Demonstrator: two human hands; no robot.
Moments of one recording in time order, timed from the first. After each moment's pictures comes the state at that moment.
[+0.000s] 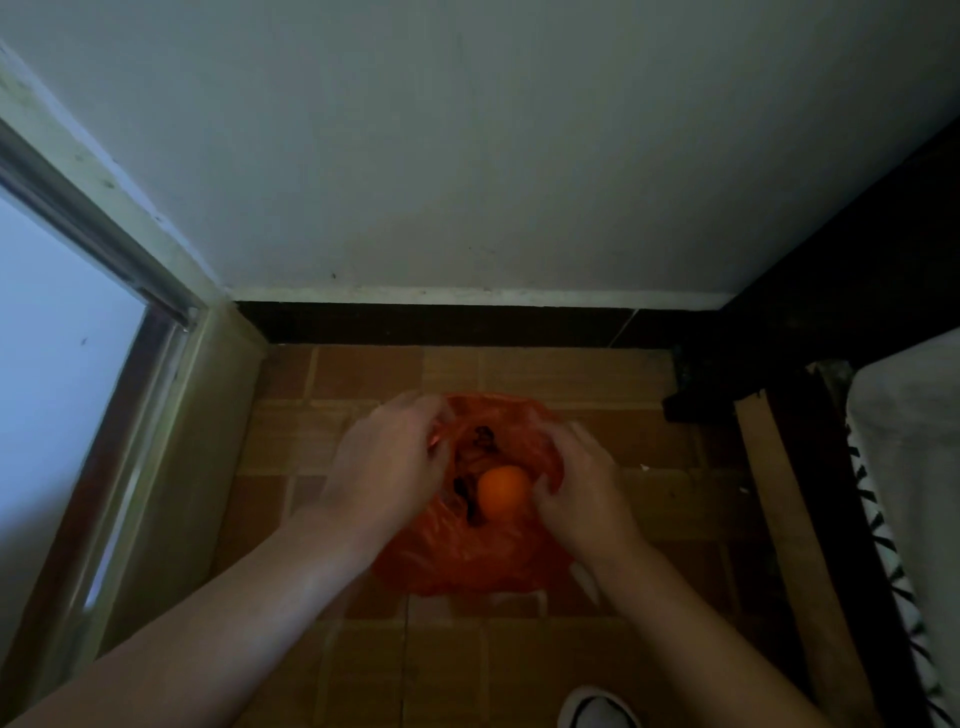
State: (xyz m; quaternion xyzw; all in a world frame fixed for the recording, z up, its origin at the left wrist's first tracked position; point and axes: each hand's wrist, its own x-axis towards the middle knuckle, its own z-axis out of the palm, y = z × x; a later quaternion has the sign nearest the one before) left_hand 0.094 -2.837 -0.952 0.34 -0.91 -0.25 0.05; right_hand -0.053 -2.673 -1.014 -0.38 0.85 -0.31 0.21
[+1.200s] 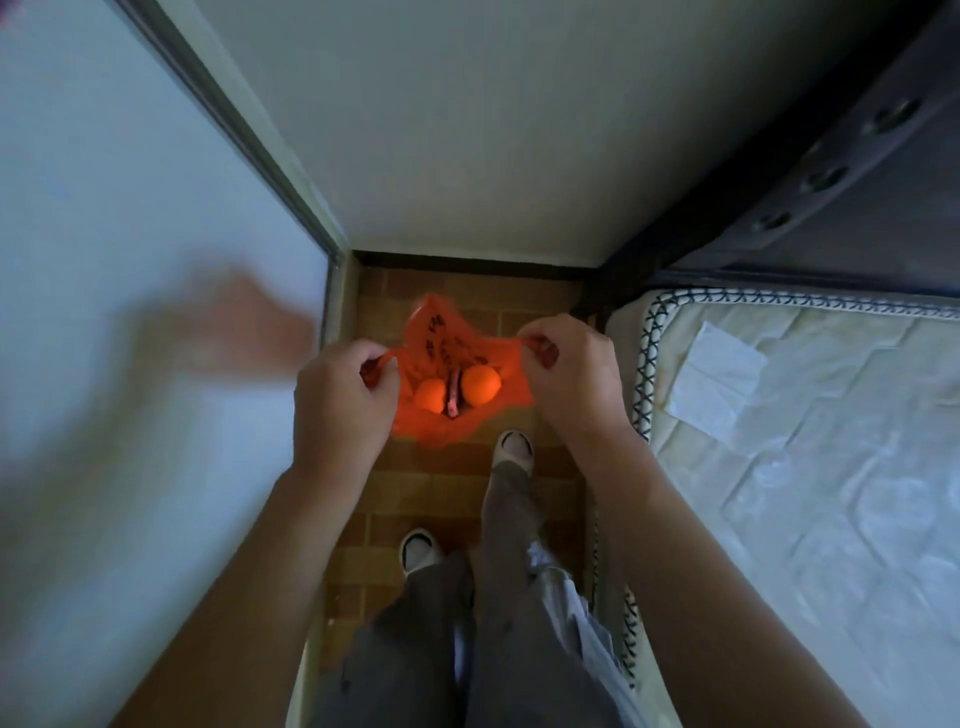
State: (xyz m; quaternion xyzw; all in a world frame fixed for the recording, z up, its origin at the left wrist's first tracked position) left_hand 0.233 -2.724 -0.390 0.51 -0.79 -0.32 0.14; right_hand 0.035 -2.604 -0.406 -0.37 0.85 -0.29 0.21
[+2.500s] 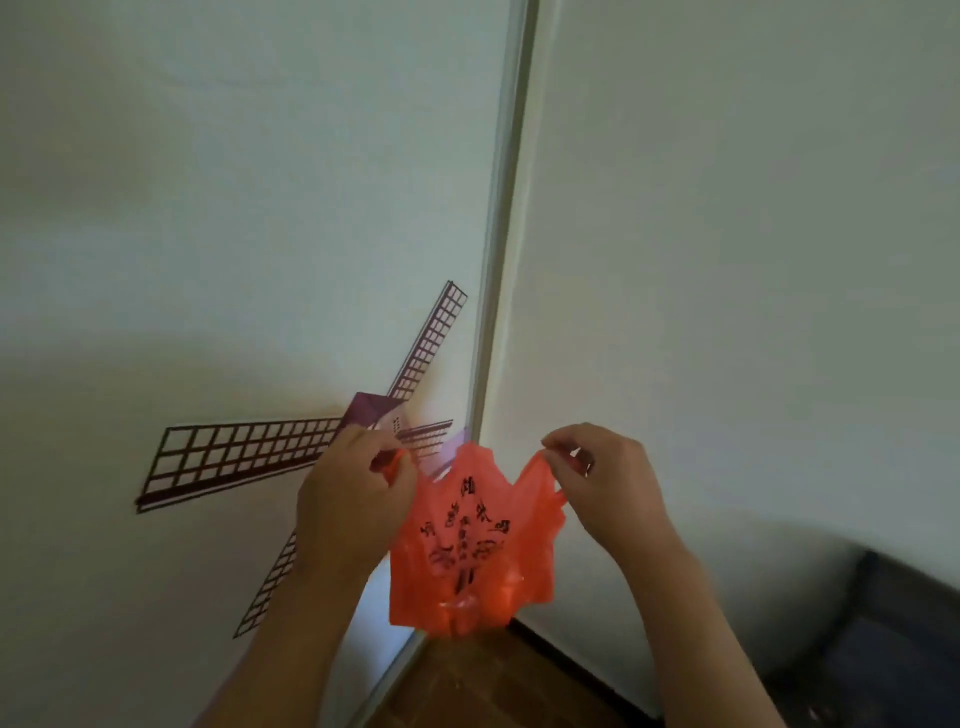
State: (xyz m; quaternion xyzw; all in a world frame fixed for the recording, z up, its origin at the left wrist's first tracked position) left_hand 0.324 -2.789 0.025 0.60 -0.67 -0.11 0.42; right_hand 0.065 -2.770 0.047 -0.65 0.66 -0.36 0.12
